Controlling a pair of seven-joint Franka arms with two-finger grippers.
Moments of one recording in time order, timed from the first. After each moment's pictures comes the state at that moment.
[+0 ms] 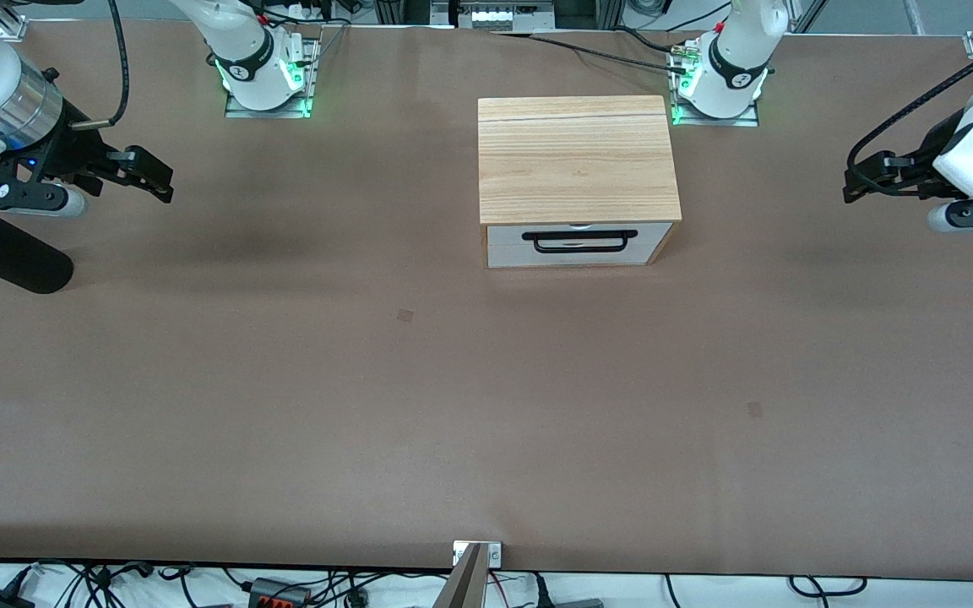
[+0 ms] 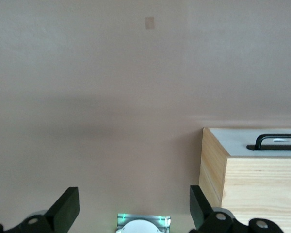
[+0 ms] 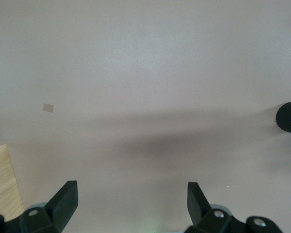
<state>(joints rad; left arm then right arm) 0.07 0.02 -0.12 -1.58 0.02 1.42 -0.09 -0.05 -0.04 0.21 -1.68 0.00 1.58 0.24</state>
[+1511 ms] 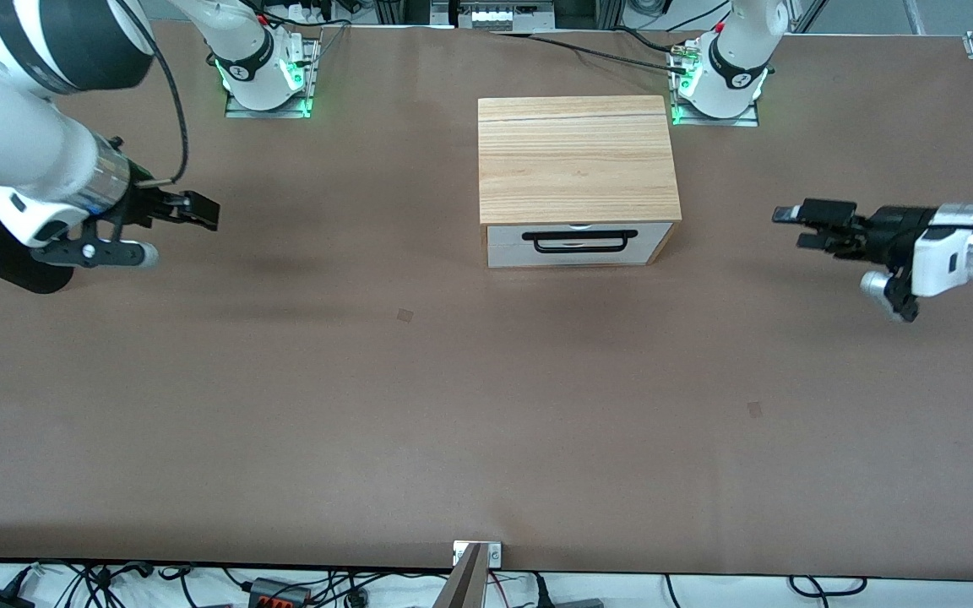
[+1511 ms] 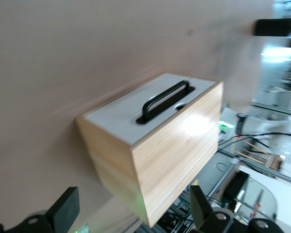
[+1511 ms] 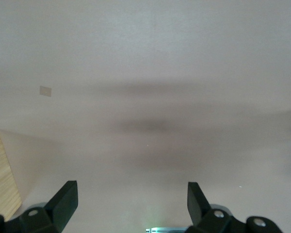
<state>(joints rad) 0.25 0.34 -0.11 -1.63 -0.64 1.36 0.50 0.00 0.13 0.22 -1.65 0.00 1.59 0.24</state>
